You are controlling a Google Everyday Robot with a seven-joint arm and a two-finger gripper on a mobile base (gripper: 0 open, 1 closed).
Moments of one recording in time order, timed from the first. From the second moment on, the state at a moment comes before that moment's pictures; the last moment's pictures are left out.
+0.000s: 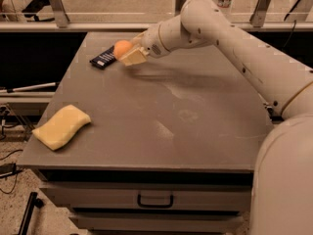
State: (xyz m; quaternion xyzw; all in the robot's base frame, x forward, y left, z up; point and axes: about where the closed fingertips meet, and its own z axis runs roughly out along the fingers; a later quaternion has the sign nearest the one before) arm 0.742 0.076 0.879 -0.55 0.66 0.21 0.46
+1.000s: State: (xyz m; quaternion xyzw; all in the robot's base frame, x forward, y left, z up) arm 0.741 0.098 0.862 -0.58 0.60 0.27 0.48
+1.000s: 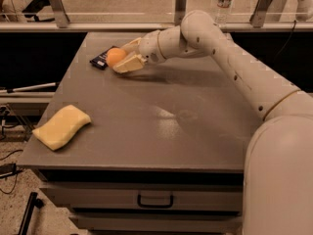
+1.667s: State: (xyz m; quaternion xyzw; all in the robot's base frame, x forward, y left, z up) arm 0.738 0.102 0.853 -0.59 0.60 0.24 0.48
